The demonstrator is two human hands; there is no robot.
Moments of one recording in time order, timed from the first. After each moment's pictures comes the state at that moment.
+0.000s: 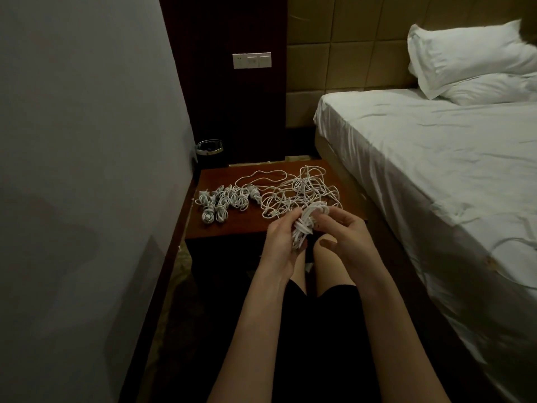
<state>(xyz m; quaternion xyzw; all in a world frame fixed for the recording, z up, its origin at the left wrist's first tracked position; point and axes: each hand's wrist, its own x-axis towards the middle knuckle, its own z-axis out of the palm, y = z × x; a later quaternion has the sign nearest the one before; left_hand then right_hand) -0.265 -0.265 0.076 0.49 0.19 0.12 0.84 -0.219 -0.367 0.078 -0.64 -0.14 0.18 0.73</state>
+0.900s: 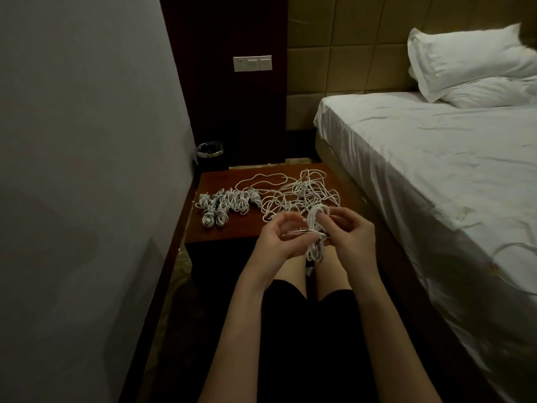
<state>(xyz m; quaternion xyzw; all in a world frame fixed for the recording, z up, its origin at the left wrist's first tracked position) -0.271 -0.236 0.061 0.62 0.08 0.10 0.78 -0.209 -0.359 0.064 -0.67 -0.15 0.01 0.72</state>
